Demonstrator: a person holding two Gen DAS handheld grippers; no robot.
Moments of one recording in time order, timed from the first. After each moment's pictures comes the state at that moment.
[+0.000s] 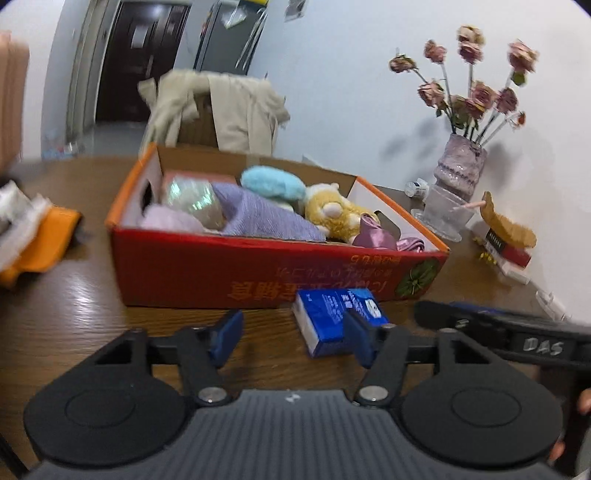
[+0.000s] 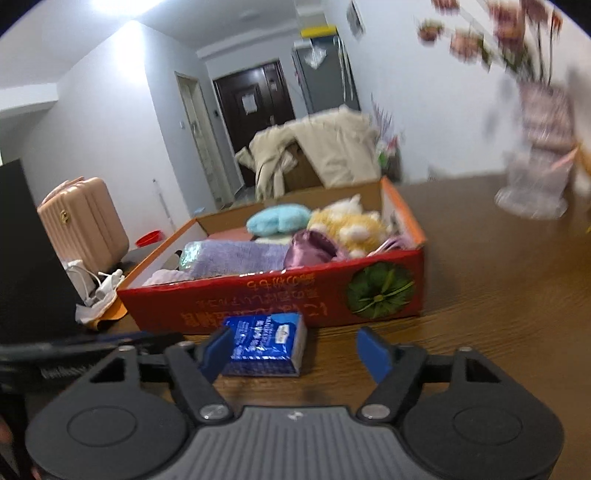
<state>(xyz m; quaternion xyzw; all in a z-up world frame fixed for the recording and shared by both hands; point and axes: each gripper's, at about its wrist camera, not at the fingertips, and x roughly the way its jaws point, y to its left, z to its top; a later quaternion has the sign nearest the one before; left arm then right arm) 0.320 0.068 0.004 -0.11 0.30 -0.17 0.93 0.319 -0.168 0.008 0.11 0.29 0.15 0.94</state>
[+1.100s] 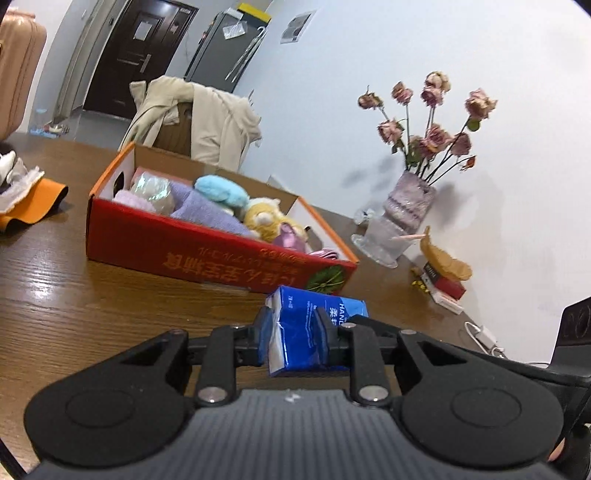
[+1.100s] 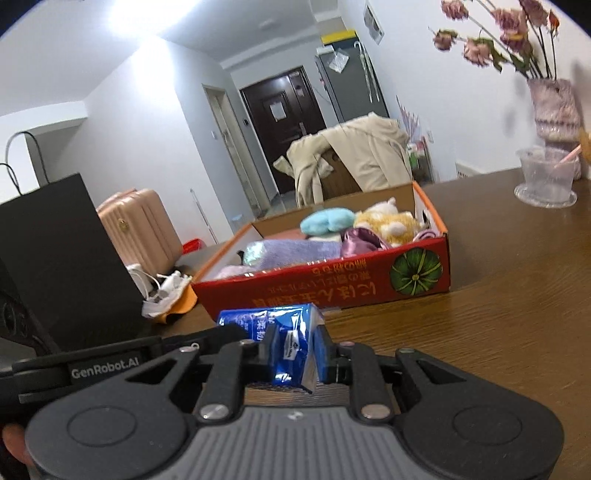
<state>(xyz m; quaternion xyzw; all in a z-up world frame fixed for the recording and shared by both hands) 0.227 0.050 0.041 -0.18 0.26 -0.20 0.93 0.238 -0.169 0.039 0.14 0.26 0.20 0.93</state>
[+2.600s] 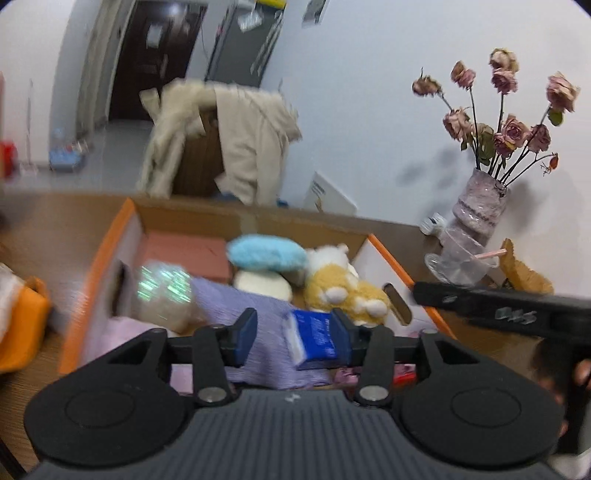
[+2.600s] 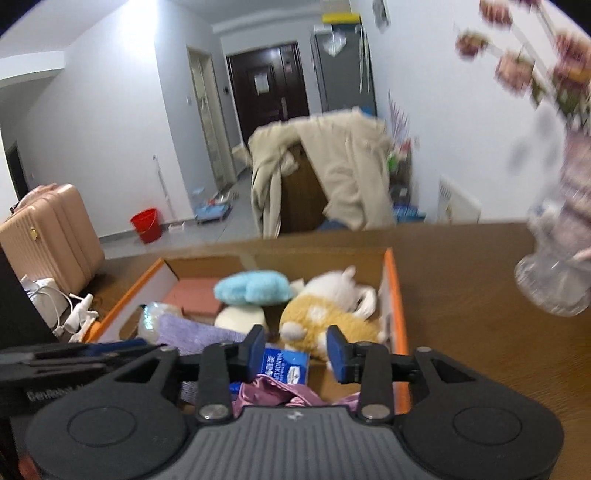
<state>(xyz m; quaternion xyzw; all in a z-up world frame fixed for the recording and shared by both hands) 0.389 0.050 0.073 -0.10 0.28 -0.13 0.95 0.427 -0.179 0.084 0.04 0.30 0.14 0.94</state>
